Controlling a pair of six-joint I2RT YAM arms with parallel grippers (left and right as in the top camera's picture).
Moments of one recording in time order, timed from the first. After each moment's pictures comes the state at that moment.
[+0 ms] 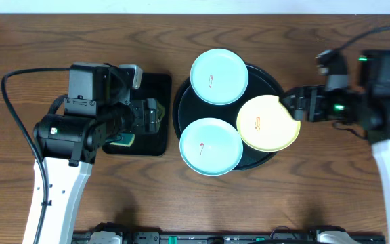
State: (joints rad) left arm -0.14 1.21 1.34 -1.11 0.31 -0.15; right arm 0.04 1.32 1.44 -1.12 -0.49 0.05
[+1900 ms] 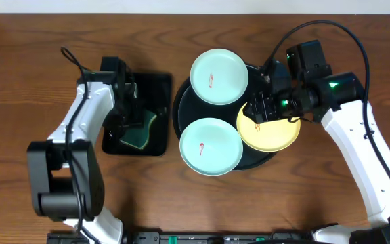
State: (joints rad) left arm -0.01 1.81 1.27 -1.01 0.10 -0.05; right arm 0.29 1.53 1.44 -1.10 -0.39 0.11
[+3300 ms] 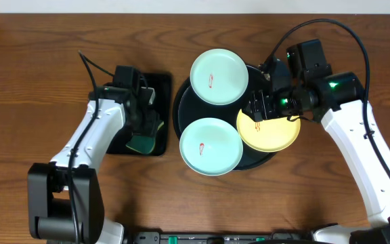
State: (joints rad) left arm -0.12 1.67 1.11 -0.86 0.11 0.03; right arm 0.29 1.53 1.44 -1.08 -0.40 0.13
